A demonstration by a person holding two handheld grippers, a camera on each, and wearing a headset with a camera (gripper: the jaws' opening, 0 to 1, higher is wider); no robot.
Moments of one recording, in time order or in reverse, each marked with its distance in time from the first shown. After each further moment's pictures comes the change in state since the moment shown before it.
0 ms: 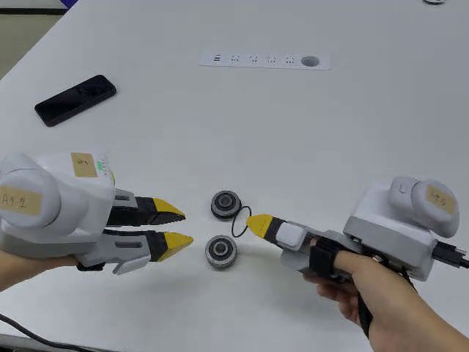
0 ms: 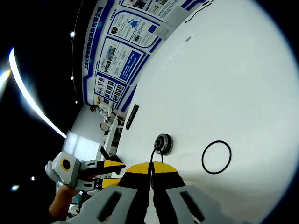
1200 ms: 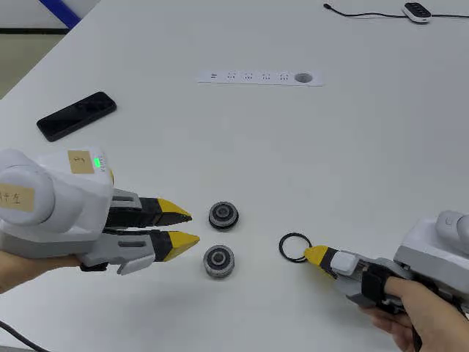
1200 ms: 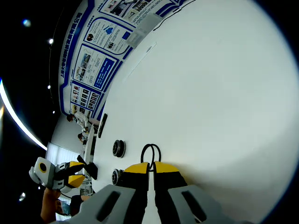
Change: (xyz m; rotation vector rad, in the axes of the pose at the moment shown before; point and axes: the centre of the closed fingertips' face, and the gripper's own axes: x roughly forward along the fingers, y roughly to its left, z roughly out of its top) left arm -0.005 -0.007 0.025 0.001 -0.061 -0.007; right arm -0.044 -0.076 0.007 0.070 -0.042 -0.228
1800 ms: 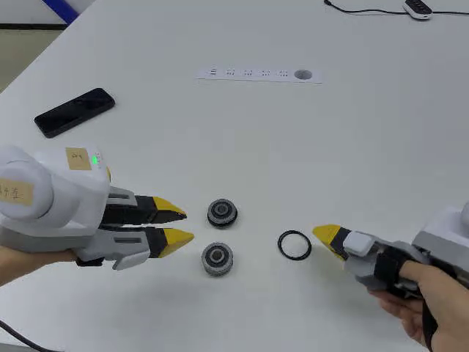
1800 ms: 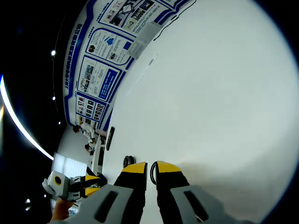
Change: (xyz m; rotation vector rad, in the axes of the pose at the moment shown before) left arm 0.006 0.012 -0.012 0.000 0.036 -0.007; right arm -0.010 0.013 0.040 0.053 -0.096 0.069
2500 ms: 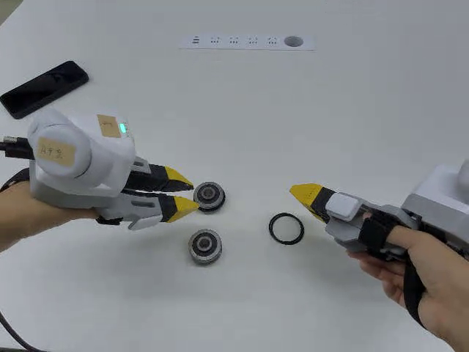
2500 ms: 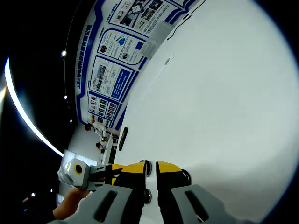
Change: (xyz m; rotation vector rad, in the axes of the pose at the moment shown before) left arm 0.062 0.037 -0.008 0.061 0.047 -0.063; right arm 0.020 0.029 -0.003 -0.016 0.022 0.119
